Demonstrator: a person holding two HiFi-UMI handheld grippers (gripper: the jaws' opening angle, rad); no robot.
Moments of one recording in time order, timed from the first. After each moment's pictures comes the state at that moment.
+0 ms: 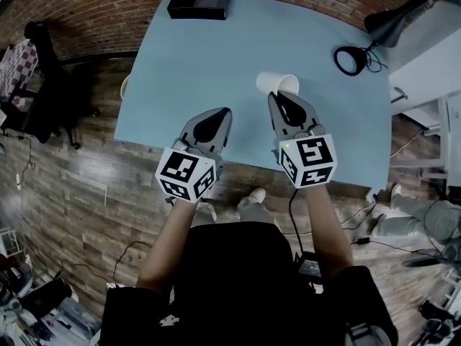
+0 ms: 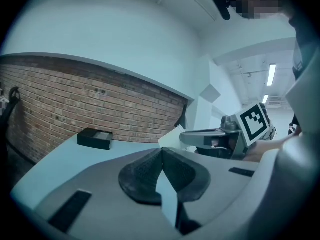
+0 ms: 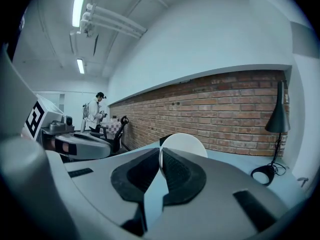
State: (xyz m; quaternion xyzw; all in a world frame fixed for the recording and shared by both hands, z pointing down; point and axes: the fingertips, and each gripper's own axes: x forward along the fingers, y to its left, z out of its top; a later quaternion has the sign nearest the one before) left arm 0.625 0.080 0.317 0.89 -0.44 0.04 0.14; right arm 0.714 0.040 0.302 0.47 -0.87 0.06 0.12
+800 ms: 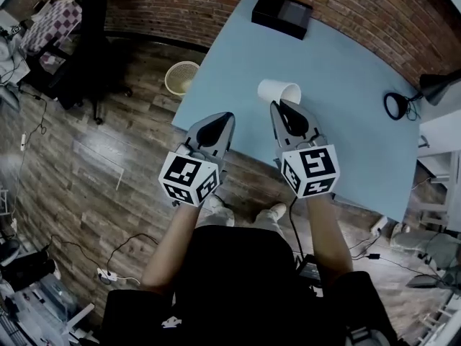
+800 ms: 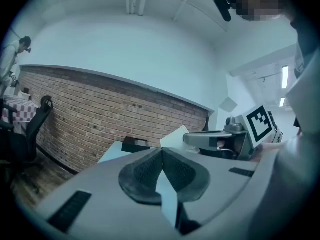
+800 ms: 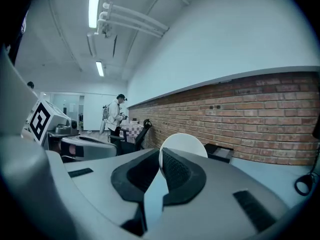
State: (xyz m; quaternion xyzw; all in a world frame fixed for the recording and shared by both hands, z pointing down) left arm 0.378 0.120 0.303 0.84 -0.53 -0.01 0.14; right arm 0.457 0.074 0.282 0.37 -0.92 0.03 0.12
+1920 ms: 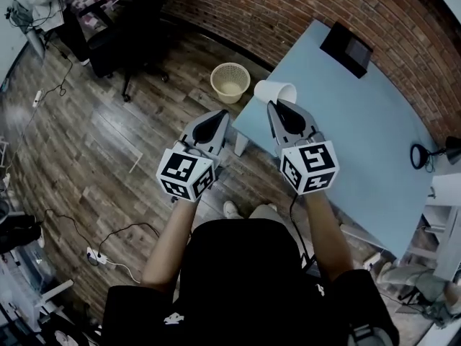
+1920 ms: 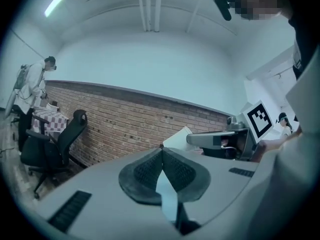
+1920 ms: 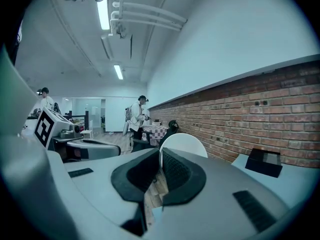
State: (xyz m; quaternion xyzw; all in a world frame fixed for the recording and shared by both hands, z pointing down) left arm 0.145 0.177 0.302 0.77 -0.63 -0.03 0.12; right arm 0.219 0.116 0.279 0.25 -0.96 0.03 0.11
